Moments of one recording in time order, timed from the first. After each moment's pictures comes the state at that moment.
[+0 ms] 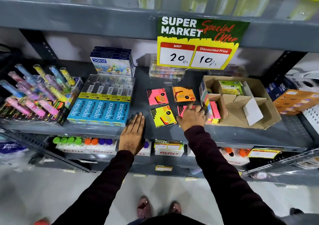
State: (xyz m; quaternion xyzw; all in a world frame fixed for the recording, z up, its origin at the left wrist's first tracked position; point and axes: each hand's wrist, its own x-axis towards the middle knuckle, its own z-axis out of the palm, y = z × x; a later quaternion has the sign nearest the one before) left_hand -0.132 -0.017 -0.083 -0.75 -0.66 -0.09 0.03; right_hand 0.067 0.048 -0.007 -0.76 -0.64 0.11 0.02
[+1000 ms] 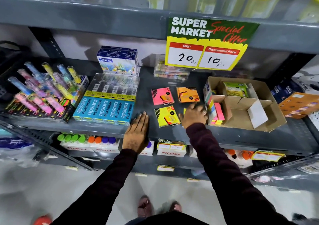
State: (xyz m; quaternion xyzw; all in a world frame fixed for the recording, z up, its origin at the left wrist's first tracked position) left_hand -0.125 -0.017 -0.081 -0.76 -0.64 -0.11 0.03; right_hand 0.068 0.057 -0.014 -0.77 -0.62 0.14 0.01
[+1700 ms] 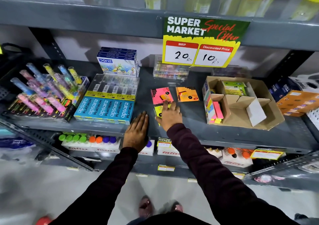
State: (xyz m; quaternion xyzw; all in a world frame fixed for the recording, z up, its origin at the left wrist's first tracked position) left_hand -0.132 -0.021 -0.080 -0.75 -0.65 -0.13 0.01; right_hand -0.001 0.046 -0.019 -0.65 -0.75 0.14 0.01
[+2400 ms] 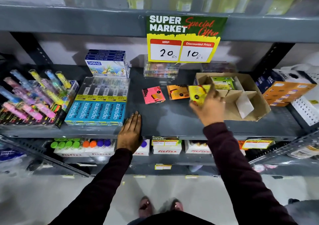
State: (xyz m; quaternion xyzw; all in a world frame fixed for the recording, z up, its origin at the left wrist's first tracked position) left_hand -0.126 -0.017 -0.076 -0.76 -0.64 -0.11 0.02; right_hand 0.132 0.037 0.032 -0.76 -0.62 0.02 0.19
